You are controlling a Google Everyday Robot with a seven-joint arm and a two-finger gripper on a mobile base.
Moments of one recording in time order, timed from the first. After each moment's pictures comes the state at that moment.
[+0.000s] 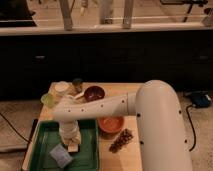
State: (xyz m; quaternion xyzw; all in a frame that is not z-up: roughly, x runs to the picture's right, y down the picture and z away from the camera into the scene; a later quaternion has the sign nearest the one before) arm -0.190 0.307 0.760 -0.29 -0.35 -0.63 0.63
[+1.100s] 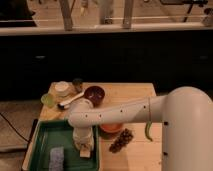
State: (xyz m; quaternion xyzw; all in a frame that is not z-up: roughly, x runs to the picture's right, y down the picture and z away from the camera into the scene) arm -0.112 0.301 0.751 -0.31 -0.32 -0.58 0.68
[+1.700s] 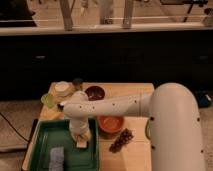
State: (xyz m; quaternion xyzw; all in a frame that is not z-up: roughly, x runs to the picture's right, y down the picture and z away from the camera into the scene) arm -0.150 0.274 0.775 -0.30 -0.32 -0.61 0.66
